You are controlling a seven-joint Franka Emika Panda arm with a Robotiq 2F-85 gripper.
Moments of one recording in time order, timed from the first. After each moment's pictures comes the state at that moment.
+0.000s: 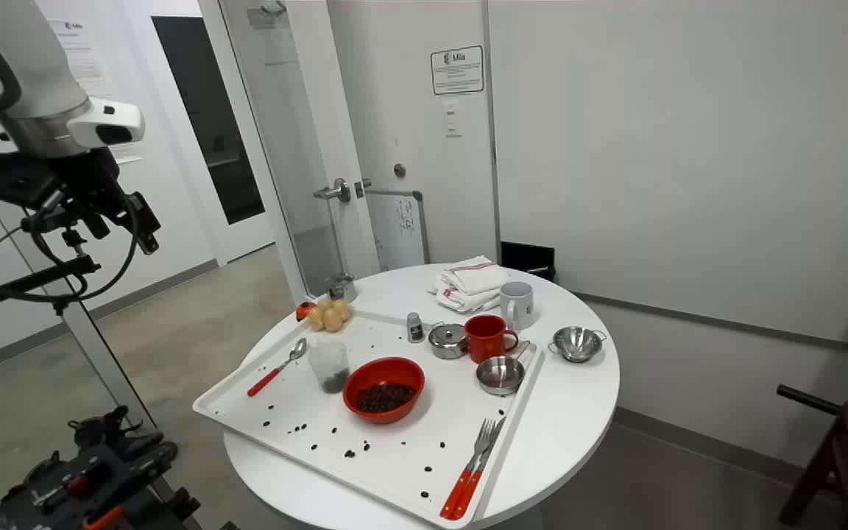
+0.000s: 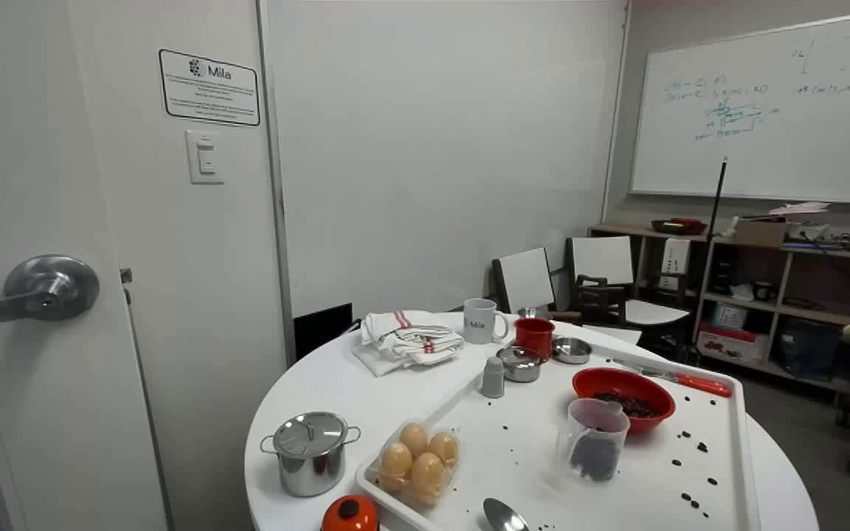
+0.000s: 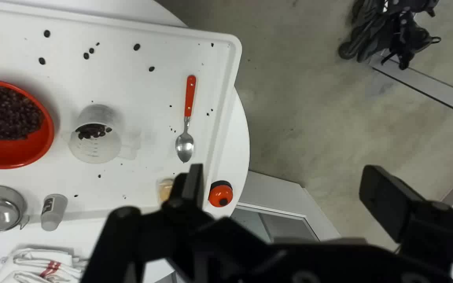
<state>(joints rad) 0.34 -0.75 0.04 -2.81 0.37 2.32 -0.10</state>
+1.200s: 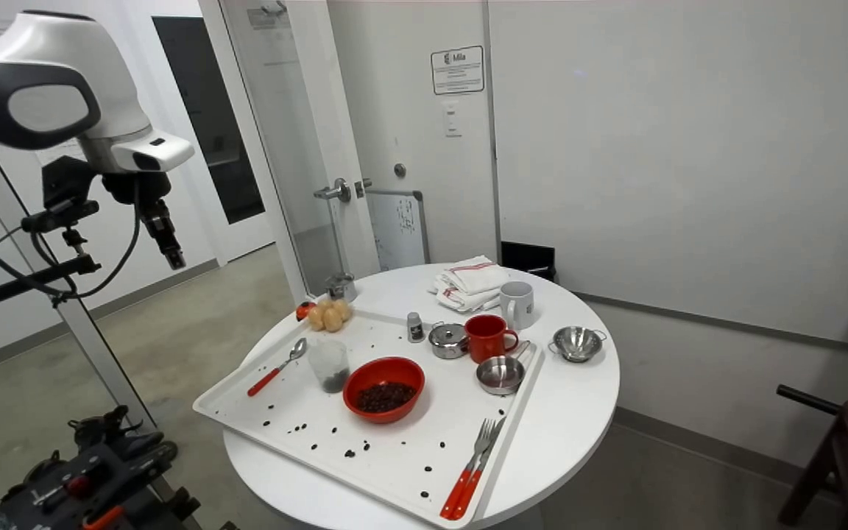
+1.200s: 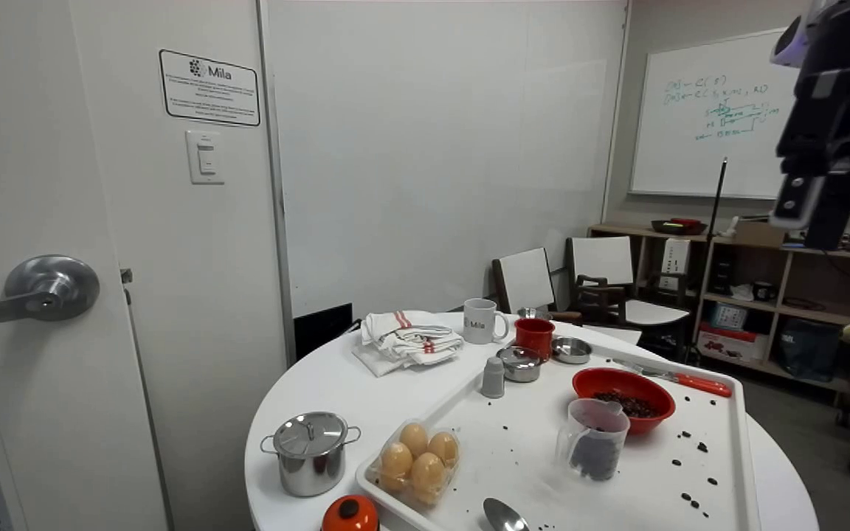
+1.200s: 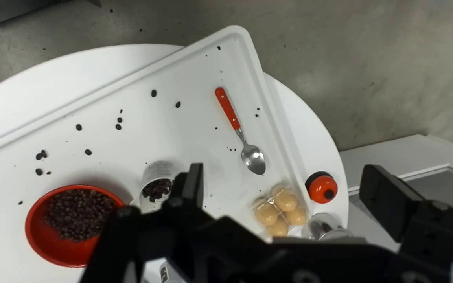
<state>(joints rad) 0.18 -0.42 0.22 -2.63 0.37 2.39 0.47</state>
